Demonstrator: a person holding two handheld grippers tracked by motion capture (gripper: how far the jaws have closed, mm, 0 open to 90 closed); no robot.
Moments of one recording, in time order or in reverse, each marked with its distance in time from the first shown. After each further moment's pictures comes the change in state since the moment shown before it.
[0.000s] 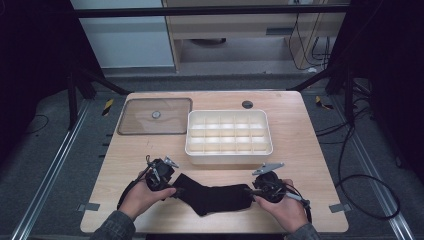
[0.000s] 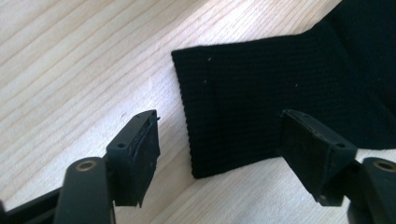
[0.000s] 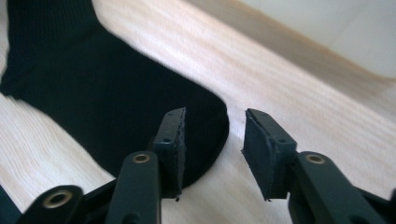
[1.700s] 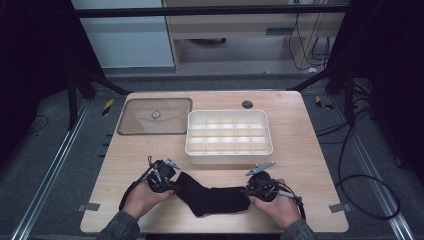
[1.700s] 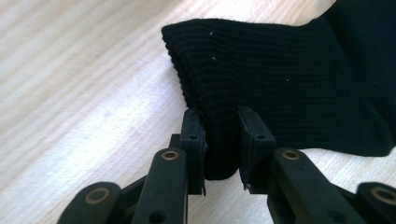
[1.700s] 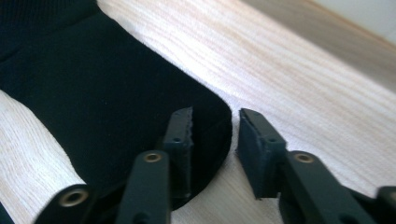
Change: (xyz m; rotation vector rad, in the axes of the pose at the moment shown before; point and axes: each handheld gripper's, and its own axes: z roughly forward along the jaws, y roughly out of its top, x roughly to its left) left arm 0.002 -0.002 0.003 0.015 -0.036 0.011; right arm 0.003 0.003 0.023 0.057 0.046 -0.014
